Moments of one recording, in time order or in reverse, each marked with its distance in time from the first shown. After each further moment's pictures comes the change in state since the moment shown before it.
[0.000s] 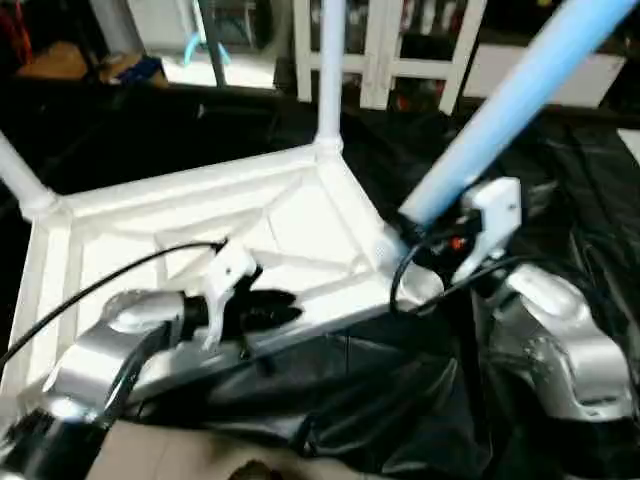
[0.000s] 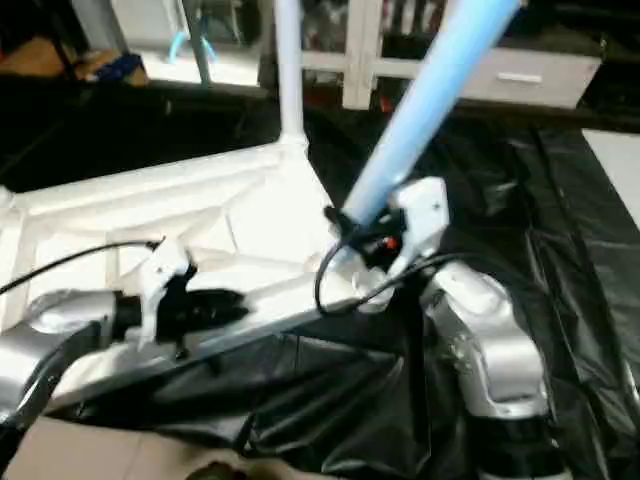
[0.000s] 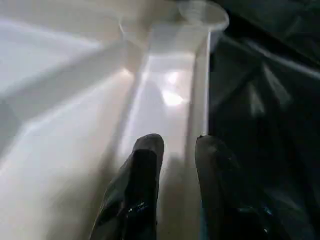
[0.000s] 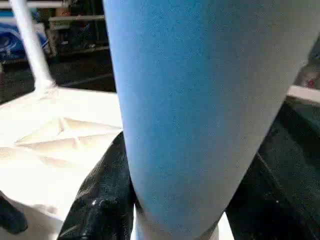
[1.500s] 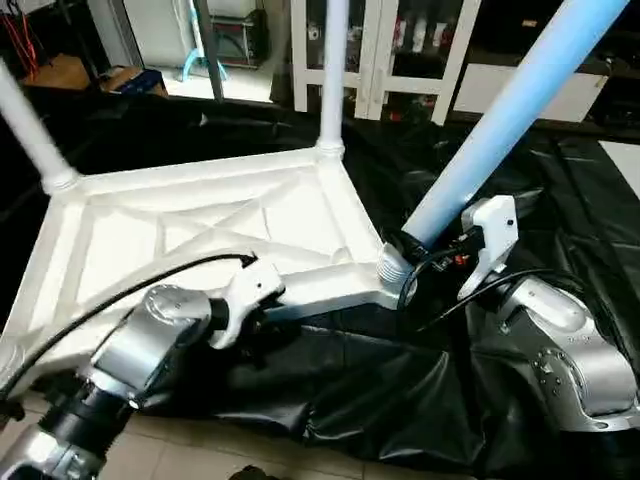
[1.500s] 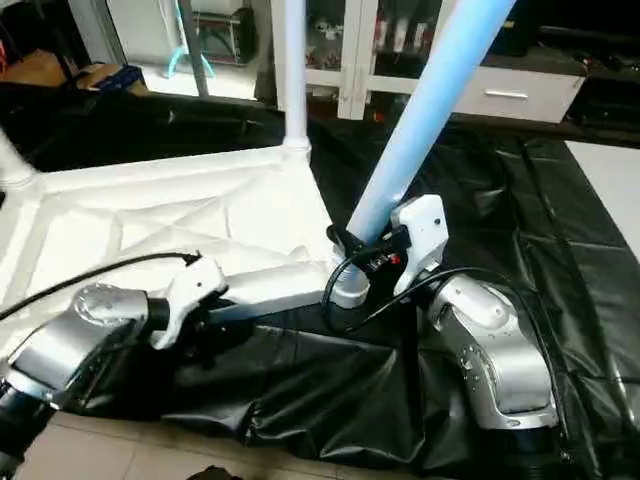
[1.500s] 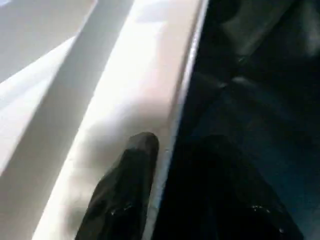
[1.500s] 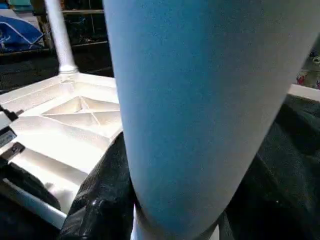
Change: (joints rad) left arm -0.171 0.006 -0.213 0.316 0.189 -0.190 0.041; right arm 0.074 -0.033 -0.011 -0.015 0.008 -0.014 0.002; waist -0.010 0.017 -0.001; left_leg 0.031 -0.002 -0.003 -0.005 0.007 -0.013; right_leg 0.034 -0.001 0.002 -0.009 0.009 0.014
